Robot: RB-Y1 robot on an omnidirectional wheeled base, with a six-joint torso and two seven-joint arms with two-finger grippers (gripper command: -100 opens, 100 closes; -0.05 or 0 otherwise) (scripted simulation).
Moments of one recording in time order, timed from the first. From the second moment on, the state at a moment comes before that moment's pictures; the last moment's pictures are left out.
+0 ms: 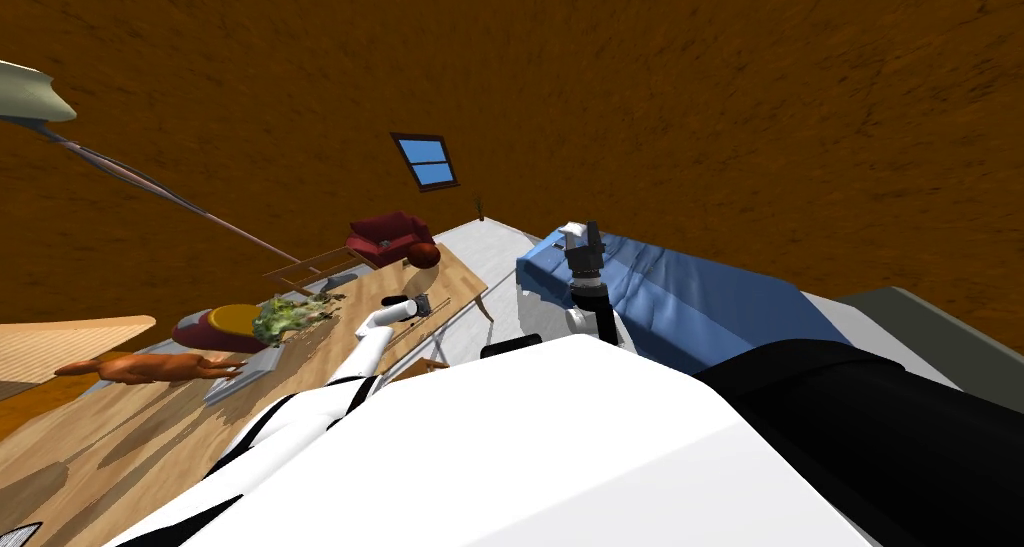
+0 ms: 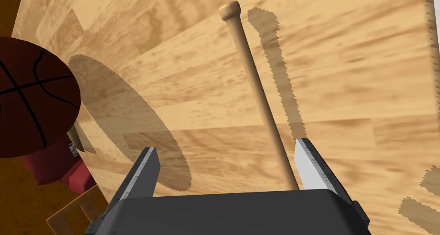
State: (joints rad) left arm -0.33 0.54 -0.01 -0.91 0.54 0.69 0.05; right arm 0.49 0.00 0.01 -2.29 0.06 -0.51 -0.15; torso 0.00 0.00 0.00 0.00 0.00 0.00
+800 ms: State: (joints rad) left arm -0.41 0.58 0.00 -0.73 0.59 0.83 0.07; right arm 0.49 0.00 0.01 -2.29 0.06 -0.51 -0.15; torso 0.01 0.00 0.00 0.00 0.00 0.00
